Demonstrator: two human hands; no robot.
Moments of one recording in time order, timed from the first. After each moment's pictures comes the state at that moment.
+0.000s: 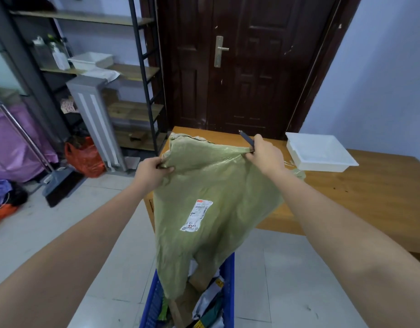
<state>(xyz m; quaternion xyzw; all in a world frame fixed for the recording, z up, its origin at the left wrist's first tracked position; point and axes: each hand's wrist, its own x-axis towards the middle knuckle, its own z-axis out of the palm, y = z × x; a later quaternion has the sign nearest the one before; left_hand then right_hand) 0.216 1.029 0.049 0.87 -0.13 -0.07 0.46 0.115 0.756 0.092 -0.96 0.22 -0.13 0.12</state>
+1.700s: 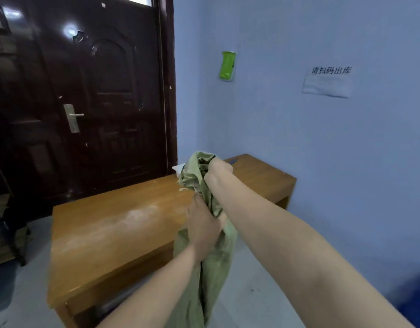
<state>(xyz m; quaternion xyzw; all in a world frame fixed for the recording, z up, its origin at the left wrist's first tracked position) -0.006 0.957 0.122 0.70 -0.46 -0.15 0.52 -0.008 0.865 0.220 -0.40 0.49 -0.43 0.64</state>
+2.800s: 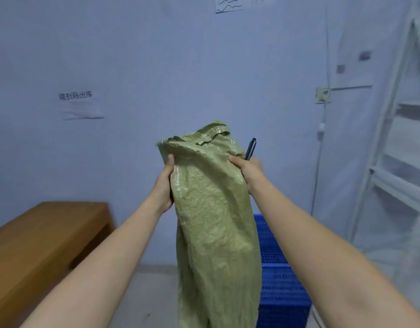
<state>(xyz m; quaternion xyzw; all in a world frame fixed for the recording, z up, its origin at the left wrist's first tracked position) -0.593 0.880 0.243 0.27 -0.55 -0.67 0.43 -0.782 0.955 0.255 -0.31 0.52 -0.72 0.34</state>
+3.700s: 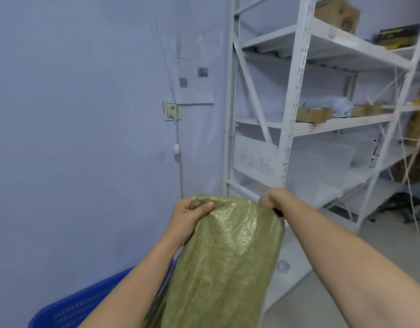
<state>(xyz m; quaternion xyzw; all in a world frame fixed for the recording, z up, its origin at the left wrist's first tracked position) -1.098 0.923 0.201 0.01 -0.71 -0.66 0.25 -1.256 1.093 0.256 -0.14 0.96 -0.01 0.26</state>
